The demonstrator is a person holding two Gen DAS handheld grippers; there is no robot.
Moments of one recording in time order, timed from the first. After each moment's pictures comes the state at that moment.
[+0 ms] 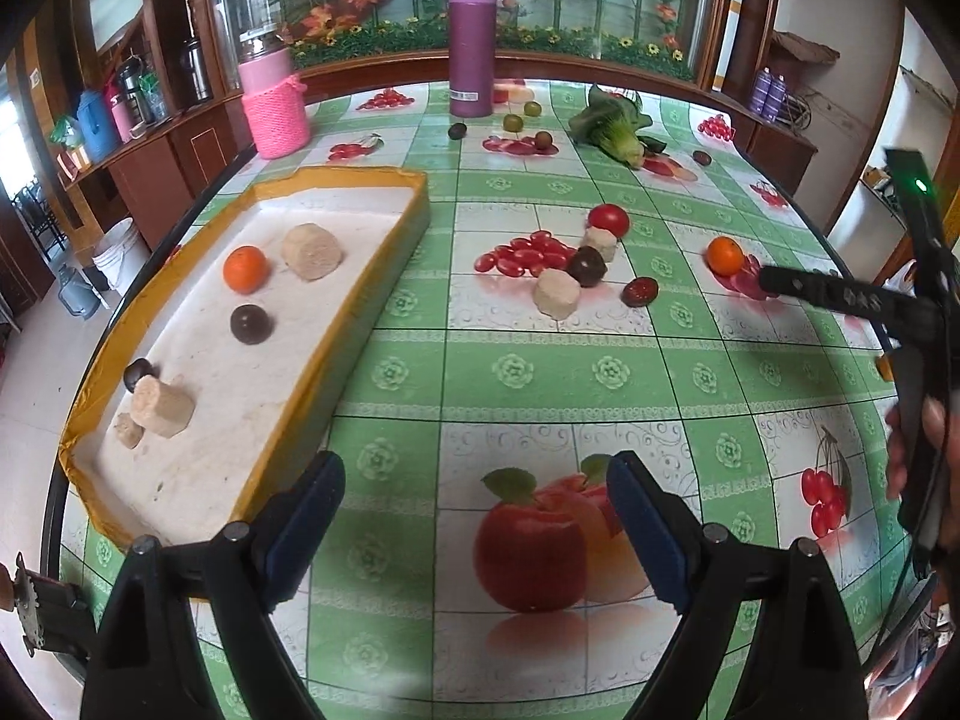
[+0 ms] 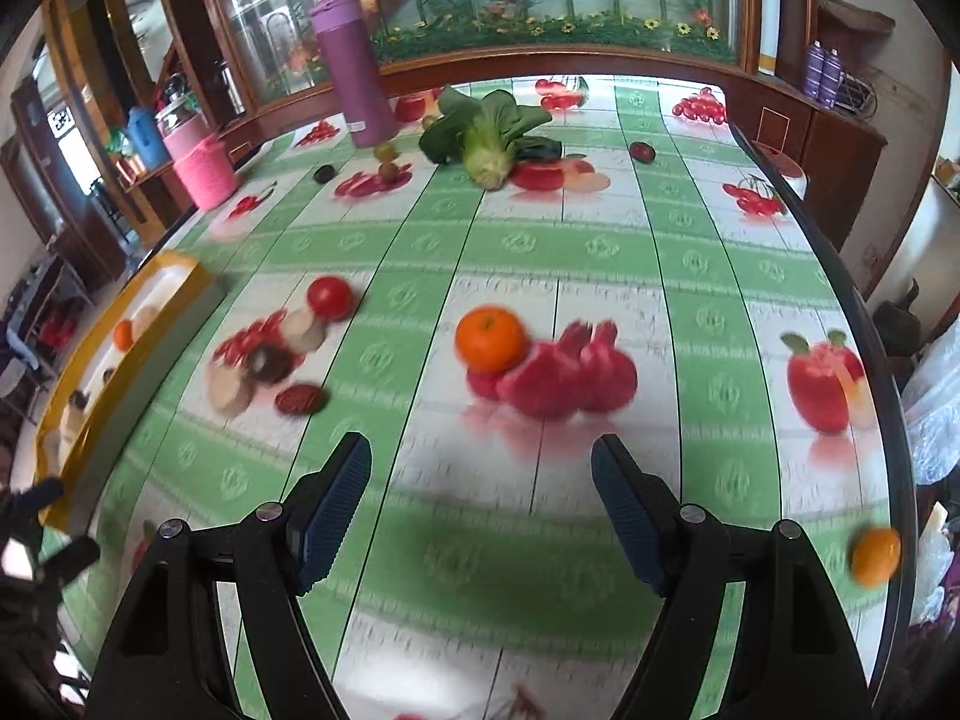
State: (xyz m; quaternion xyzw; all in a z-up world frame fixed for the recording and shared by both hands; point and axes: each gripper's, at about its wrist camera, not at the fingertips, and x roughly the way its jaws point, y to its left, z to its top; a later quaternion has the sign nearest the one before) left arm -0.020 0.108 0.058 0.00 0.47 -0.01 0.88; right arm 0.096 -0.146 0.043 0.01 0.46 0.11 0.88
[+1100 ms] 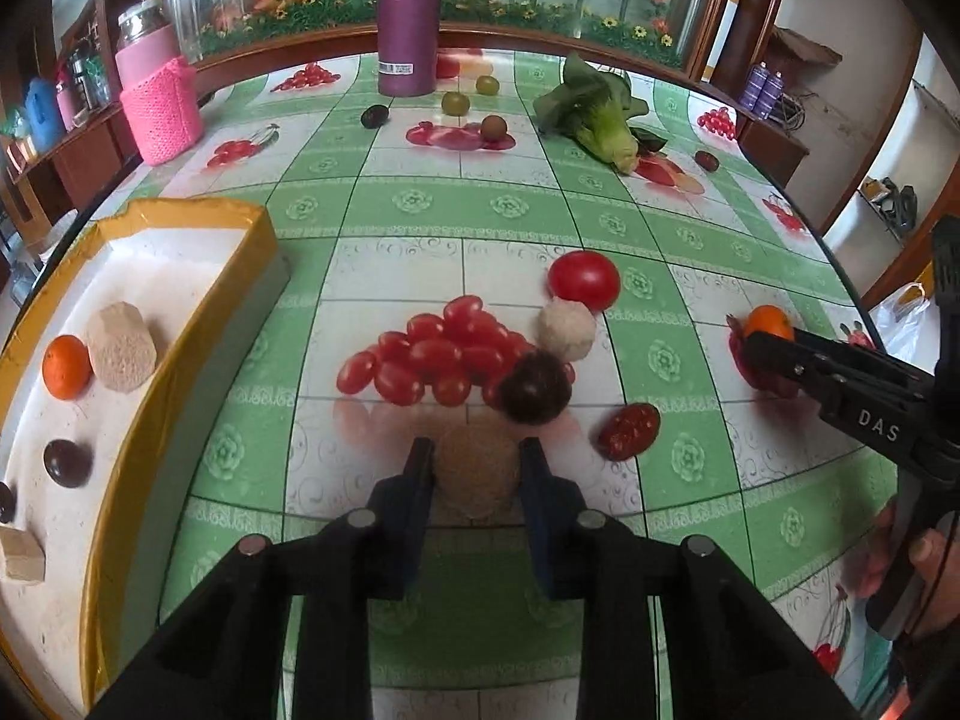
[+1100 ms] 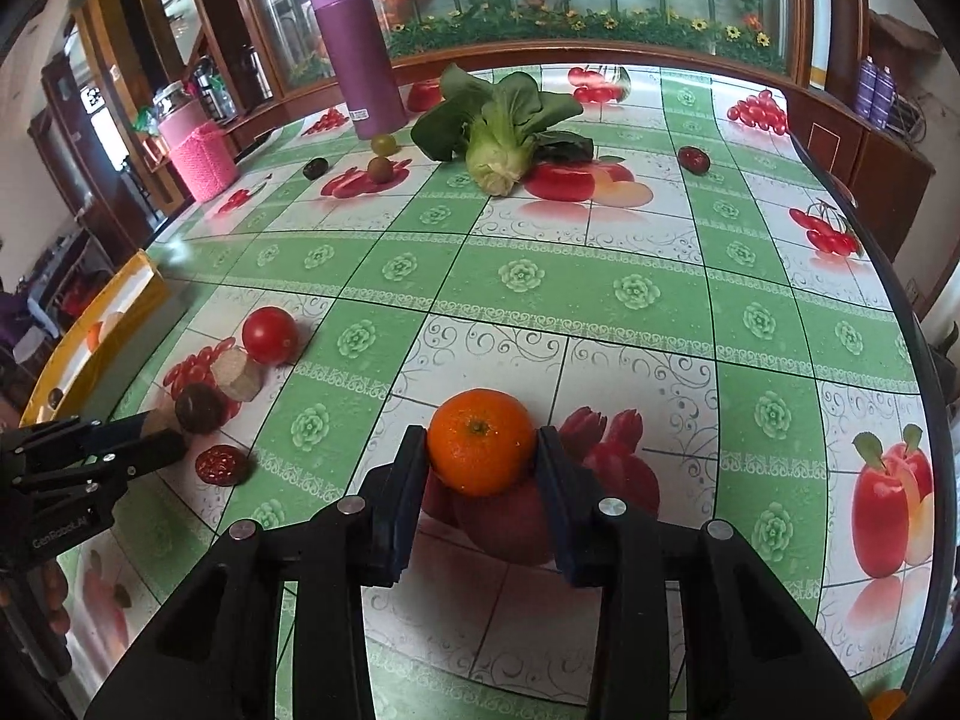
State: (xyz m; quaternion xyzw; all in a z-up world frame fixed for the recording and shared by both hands) left arm 0.092 0.071 0.019 -0.03 0.49 -0.06 0.87; right arm 0.141 -0.153 0.015 0.00 0.45 0.16 0.88
